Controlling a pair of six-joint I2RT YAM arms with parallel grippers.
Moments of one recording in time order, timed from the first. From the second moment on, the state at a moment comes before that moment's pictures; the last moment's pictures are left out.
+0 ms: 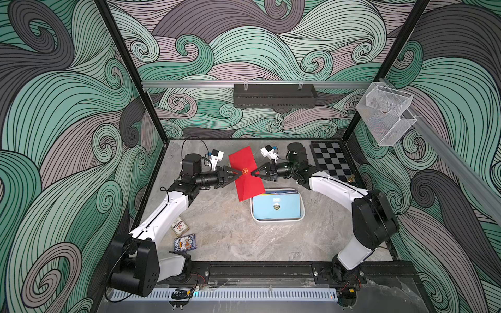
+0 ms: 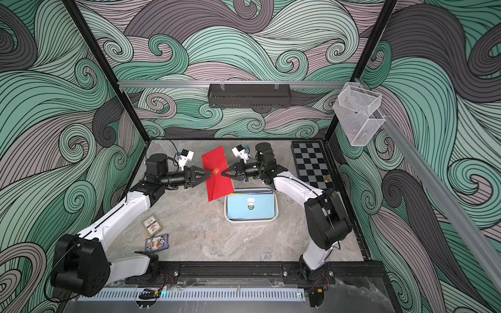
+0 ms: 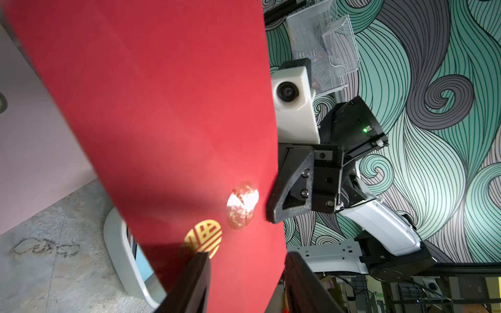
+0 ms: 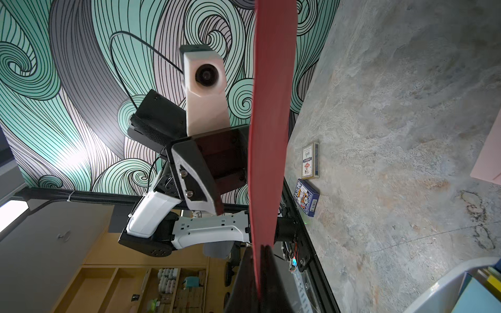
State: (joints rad) left arm -0.20 1.25 0.85 -0.08 0.94 -0.76; right arm 0.47 1.68 1.17 0.12 -1.11 0.97
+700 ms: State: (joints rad) left arm -0.20 1.20 0.85 -0.08 0.92 -0.82; right arm 0.48 1.65 1.16 0.10 -1.12 0.97
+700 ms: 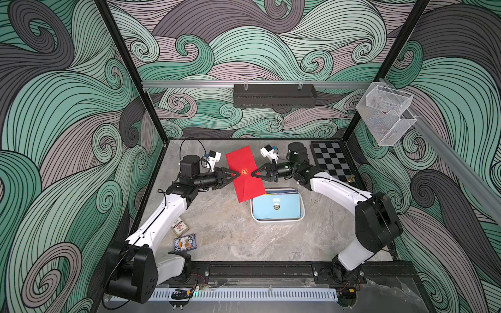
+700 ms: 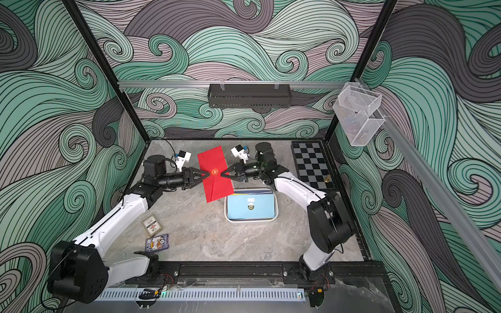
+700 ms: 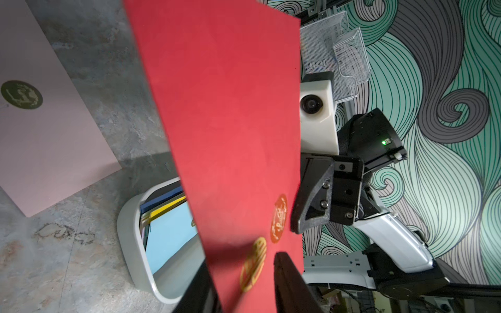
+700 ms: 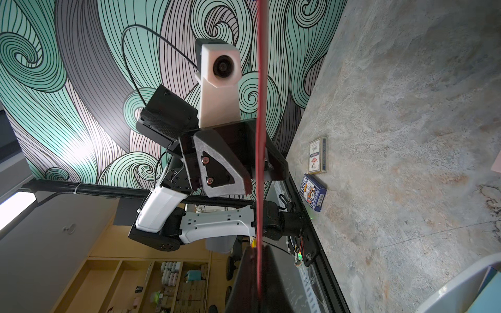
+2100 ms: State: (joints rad) left arm -0.77 1.93 2.10 -1.38 0.23 0.41; right arm 0.03 1.35 0.75 -0.22 -0.54 0.53
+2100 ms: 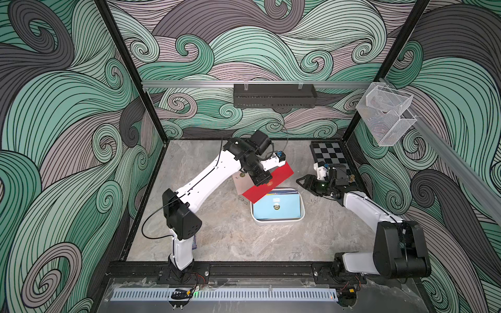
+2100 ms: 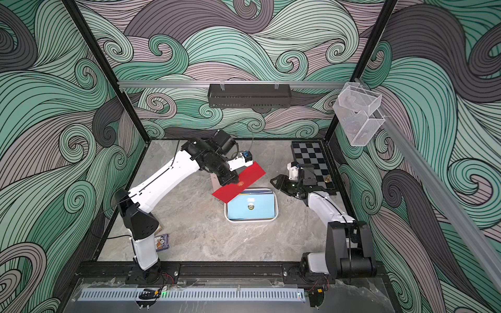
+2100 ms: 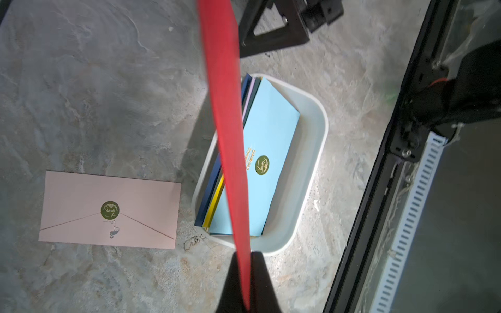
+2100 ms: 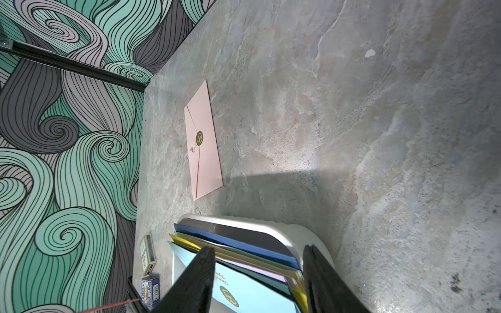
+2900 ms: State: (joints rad) left arm -0.93 2.28 2.44 -1.58 0.07 0.63; right arm -0.02 1.26 0.63 -0.16 -0.47 0.53
